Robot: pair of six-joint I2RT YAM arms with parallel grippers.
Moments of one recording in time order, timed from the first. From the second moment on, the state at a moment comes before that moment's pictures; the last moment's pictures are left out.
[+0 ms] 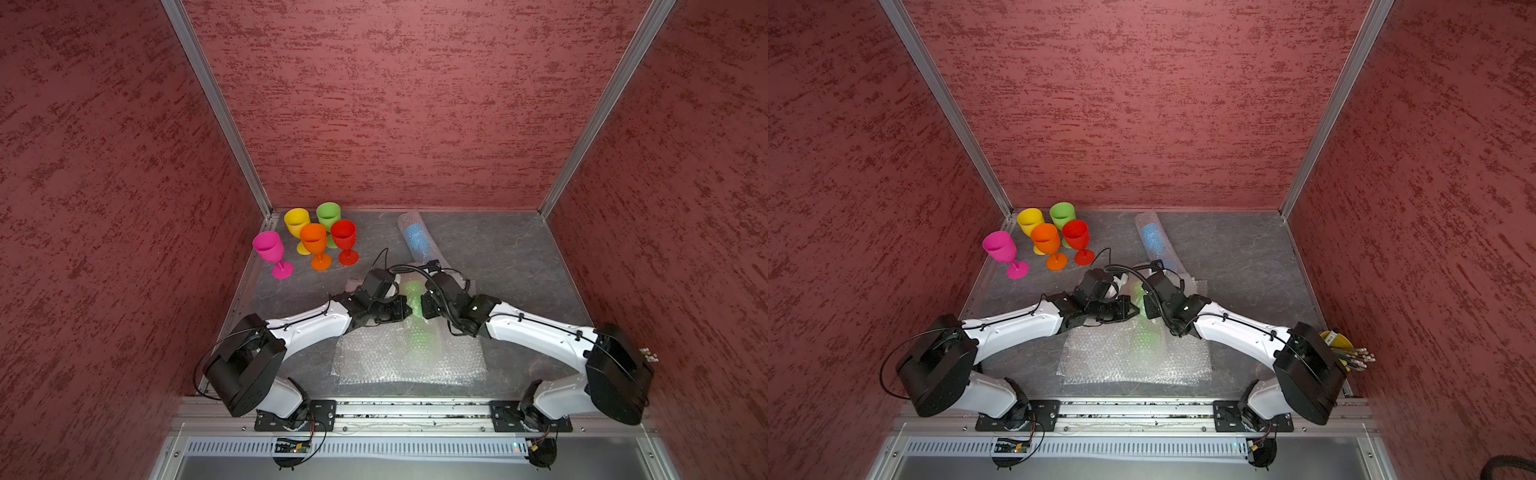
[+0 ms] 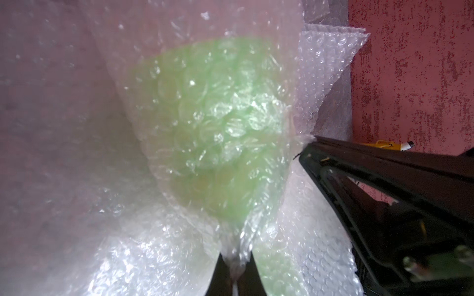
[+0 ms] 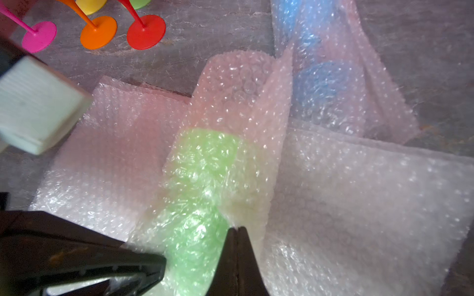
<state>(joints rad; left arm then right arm) -0.72 1.47 0.79 -0.12 0.34 -0.80 0.83 1.43 0.90 -0.29 0.26 0.46</state>
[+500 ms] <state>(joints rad) -0.68 1.21 0.78 -0.26 0.34 -0.80 0.84 1.32 0.87 -0.28 0.35 0.47</state>
